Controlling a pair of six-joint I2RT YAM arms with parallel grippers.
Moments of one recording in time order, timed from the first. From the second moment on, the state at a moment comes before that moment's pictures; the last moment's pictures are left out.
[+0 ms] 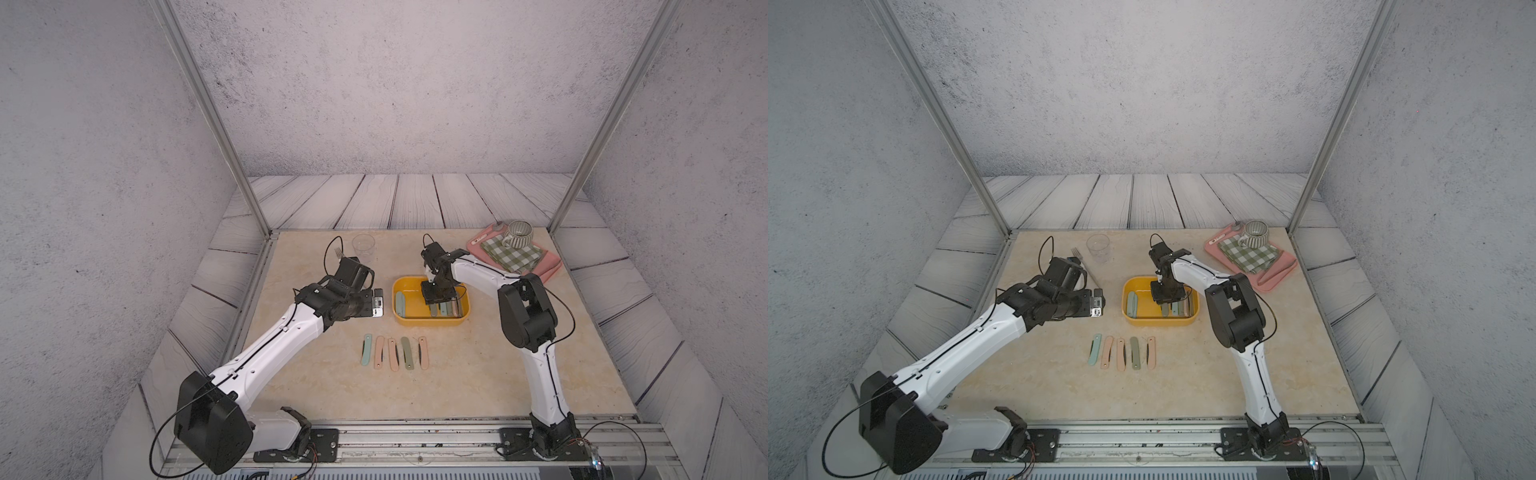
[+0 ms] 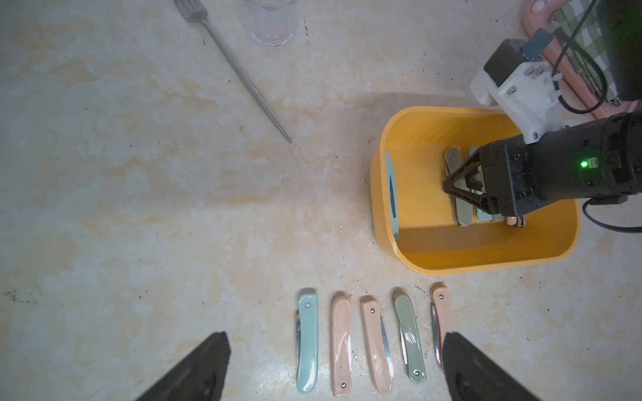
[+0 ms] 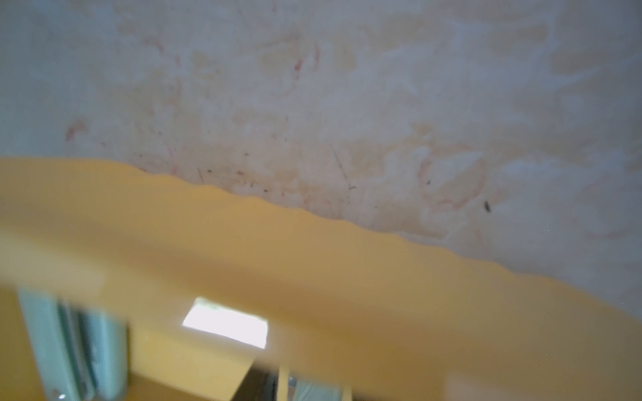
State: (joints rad) left arm -0.57 1.31 1.12 -0.77 -0.09 -0.50; right arm 0.54 2.23 1.76 -0.90 -0.09 0.31
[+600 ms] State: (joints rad) left arm -0.56 1.31 1.12 -0.77 -0.08 -0.50; right arm 0.54 2.23 1.77 -0.91 -0.08 0.31
